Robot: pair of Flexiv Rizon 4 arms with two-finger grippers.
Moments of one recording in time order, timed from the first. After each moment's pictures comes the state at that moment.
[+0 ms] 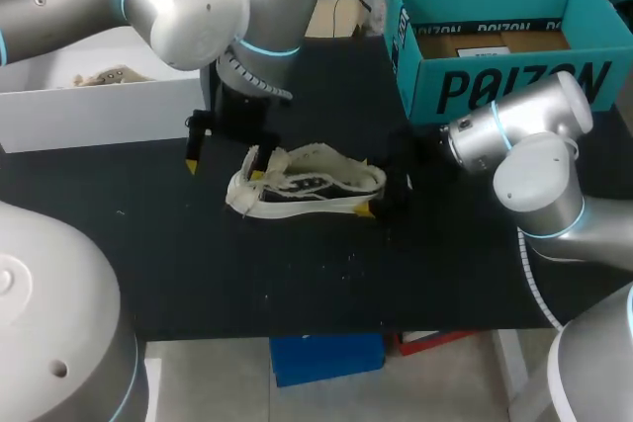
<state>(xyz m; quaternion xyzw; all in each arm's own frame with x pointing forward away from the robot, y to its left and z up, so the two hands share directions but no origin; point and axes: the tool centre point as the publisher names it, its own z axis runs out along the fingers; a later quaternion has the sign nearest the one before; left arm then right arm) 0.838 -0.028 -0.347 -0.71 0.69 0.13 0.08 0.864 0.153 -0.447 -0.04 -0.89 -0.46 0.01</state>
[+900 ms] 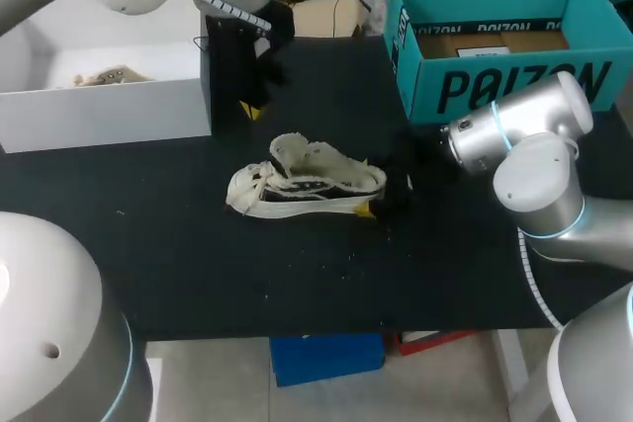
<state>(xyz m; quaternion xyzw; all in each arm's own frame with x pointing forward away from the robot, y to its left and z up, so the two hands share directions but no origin) 0.848 -0.091 -0.235 -0.42 0.91 -0.04 -0.03 0.864 0.153 -0.447 -0.04 -0.89 -0.46 0.01</state>
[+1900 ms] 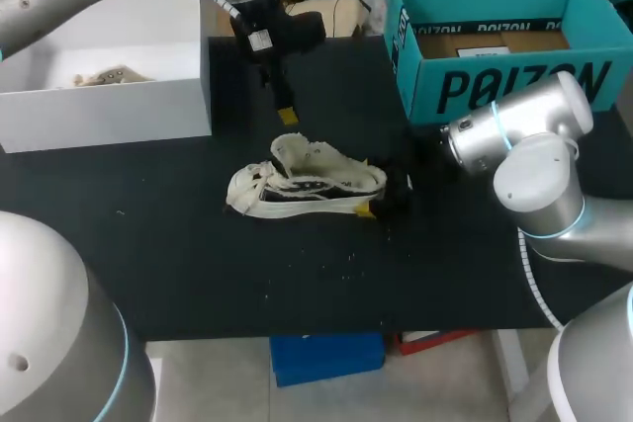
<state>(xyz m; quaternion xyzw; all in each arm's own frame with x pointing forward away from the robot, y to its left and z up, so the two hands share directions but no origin) 0.852 -0.137 -0.250 0.03 0.98 -0.13 -0.16 0.864 0.153 -0.447 -0.04 -0.89 -0.46 0.01</state>
